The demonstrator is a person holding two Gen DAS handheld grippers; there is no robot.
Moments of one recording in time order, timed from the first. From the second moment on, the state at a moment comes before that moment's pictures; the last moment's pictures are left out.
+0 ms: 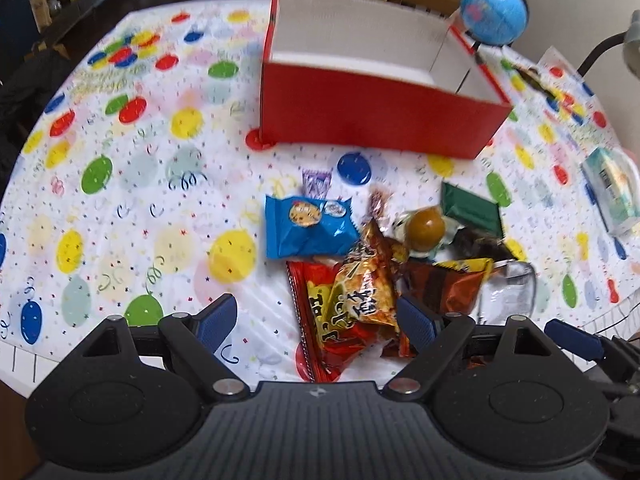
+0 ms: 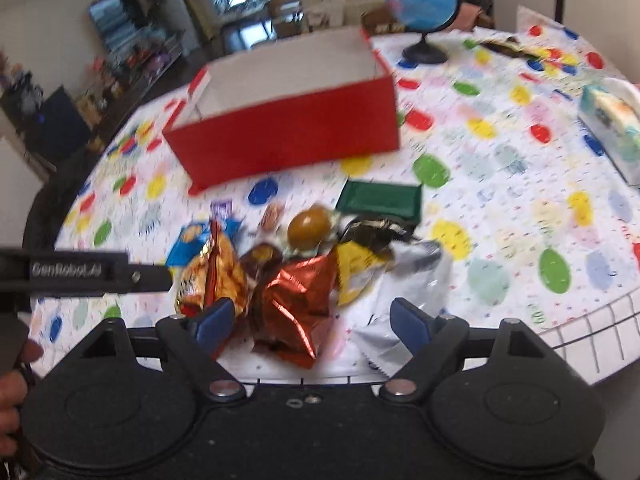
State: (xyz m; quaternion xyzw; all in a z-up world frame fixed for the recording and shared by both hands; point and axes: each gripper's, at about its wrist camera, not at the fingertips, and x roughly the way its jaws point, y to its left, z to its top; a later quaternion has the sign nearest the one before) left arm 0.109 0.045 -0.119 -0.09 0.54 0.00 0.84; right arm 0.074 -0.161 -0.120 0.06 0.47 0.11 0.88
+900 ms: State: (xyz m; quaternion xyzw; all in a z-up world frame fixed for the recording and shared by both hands) left arm 0.132 0.052 -0.159 -0.17 0.58 -0.07 0.79; right arm 0.101 -0.138 -0.161 0.04 0.50 0.12 0.85
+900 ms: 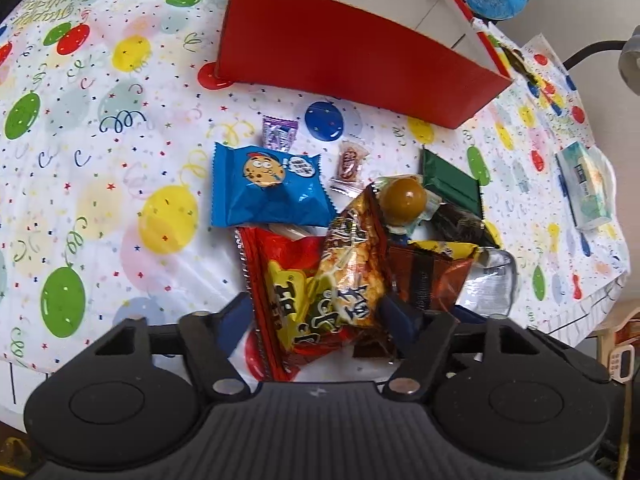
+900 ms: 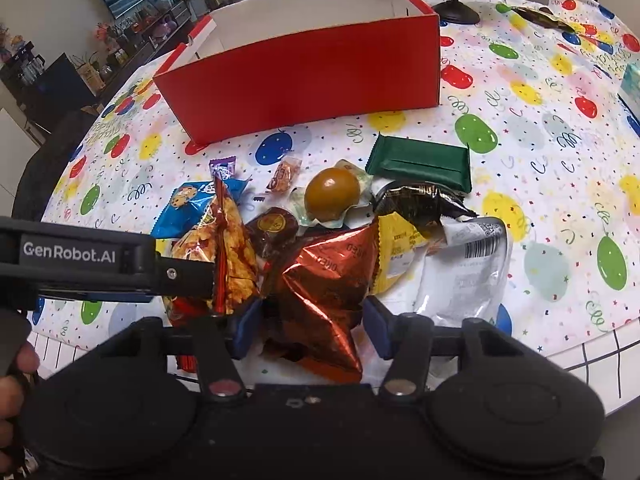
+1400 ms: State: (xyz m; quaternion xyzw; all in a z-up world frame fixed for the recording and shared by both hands) left arm 0.117 0.050 -0.146 -0.17 0.56 -0.05 0.81; right arm 0.087 -0.141 -0.142 0.04 0.47 0.14 0.87
